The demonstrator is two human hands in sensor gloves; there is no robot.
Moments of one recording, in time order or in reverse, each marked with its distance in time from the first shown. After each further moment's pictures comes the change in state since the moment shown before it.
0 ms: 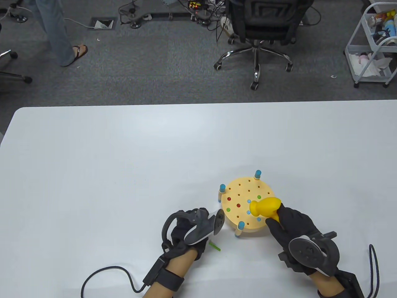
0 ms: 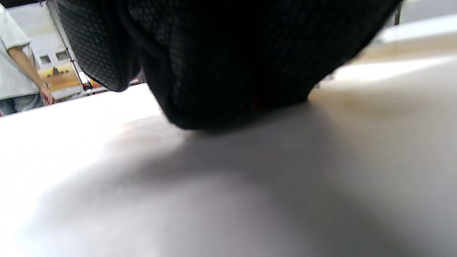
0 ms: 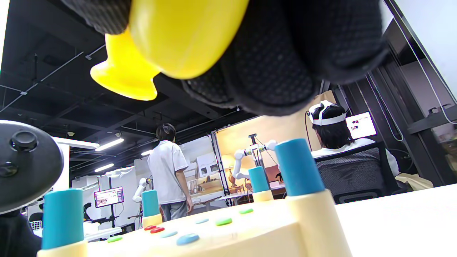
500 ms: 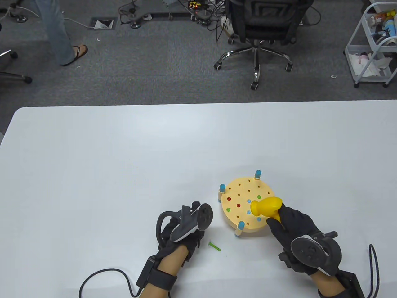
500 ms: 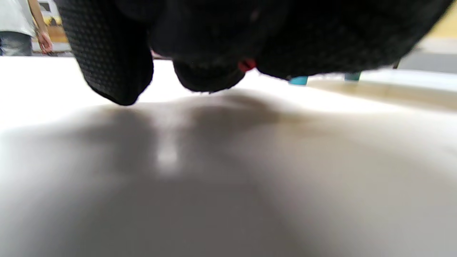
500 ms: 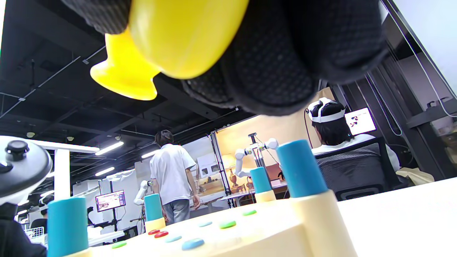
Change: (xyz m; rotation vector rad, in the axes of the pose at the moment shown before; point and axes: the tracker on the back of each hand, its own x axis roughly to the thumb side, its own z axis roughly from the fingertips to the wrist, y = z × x) left_hand -0.036 -0.012 0.000 -0.064 -0.036 0.289; right_hand -0.003 -0.001 0.000 0.003 0.014 -0.033
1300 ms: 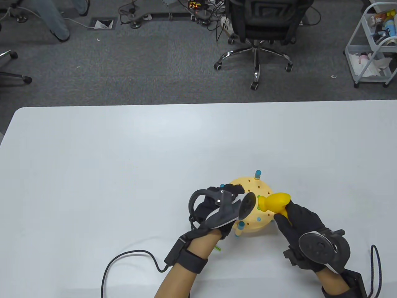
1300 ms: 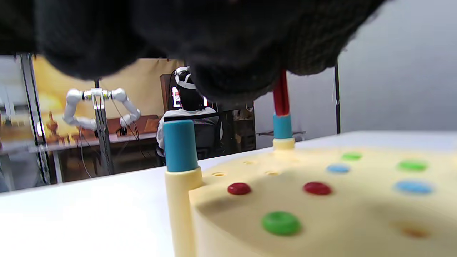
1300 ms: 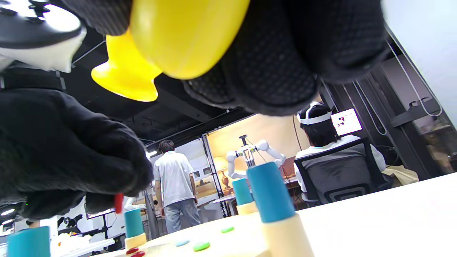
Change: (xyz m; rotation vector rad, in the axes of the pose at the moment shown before) left_hand 0.106 0.100 -0.023 0.357 -0.140 -0.181; right_hand -0.019 -0.009 -0.006 -0.009 0.055 -0.005
